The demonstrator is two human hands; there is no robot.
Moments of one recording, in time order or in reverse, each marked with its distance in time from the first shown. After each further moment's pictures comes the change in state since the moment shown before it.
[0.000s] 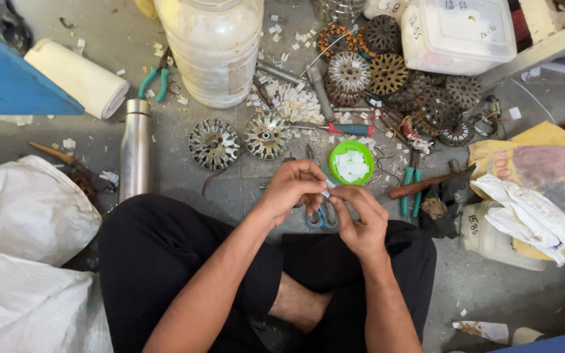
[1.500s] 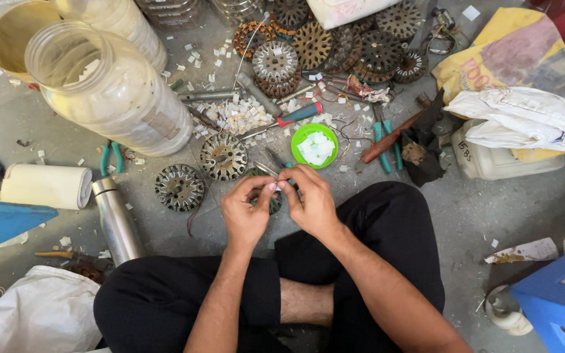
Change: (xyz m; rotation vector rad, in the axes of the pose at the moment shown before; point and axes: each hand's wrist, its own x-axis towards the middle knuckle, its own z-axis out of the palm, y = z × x) left_hand -0.005 0.000 0.045 0.885 0.359 0.460; right_hand -0.004 0.029 0.012 0.041 0.143 0.196
